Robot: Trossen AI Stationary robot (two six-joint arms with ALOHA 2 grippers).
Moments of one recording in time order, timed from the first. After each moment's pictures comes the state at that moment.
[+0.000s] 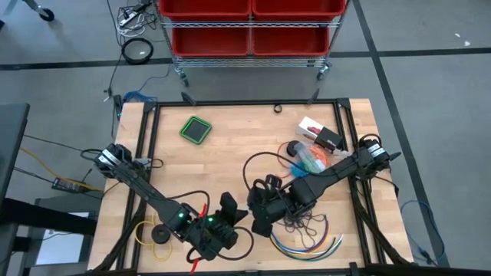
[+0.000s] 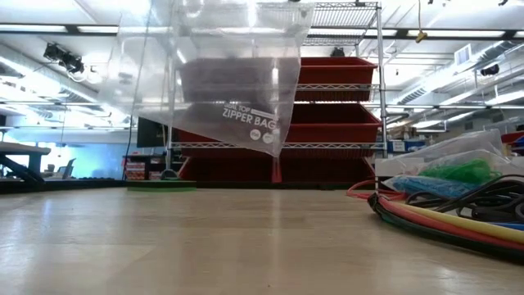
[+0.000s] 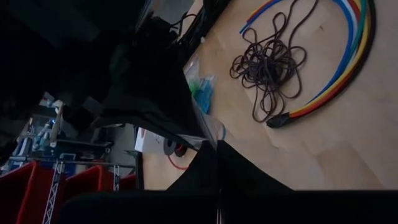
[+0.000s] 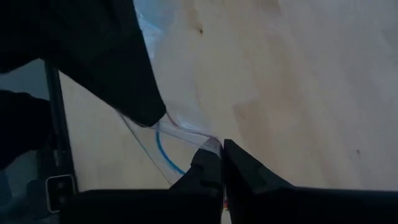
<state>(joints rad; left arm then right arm) -0.69 1.77 1.40 -0.37 -0.89 0.43 0.46 1.91 1.83 -1.01 0.36 0.71</state>
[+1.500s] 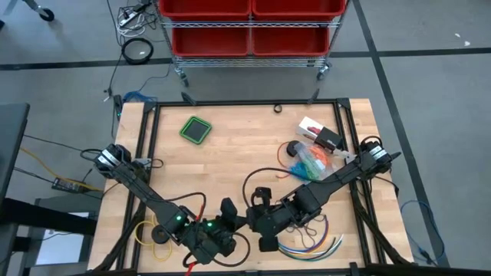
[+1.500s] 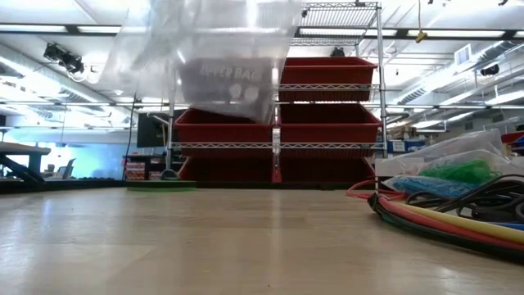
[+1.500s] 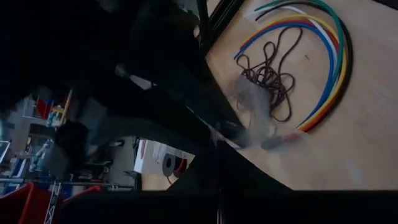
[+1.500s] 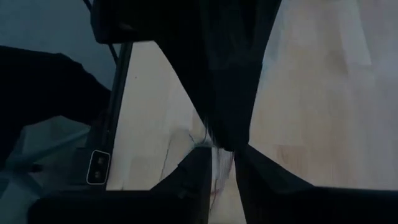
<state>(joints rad) -0.69 1.77 1.40 -0.26 -0.88 0.52 0.53 1.91 1.82 -0.81 0.28 0.38</state>
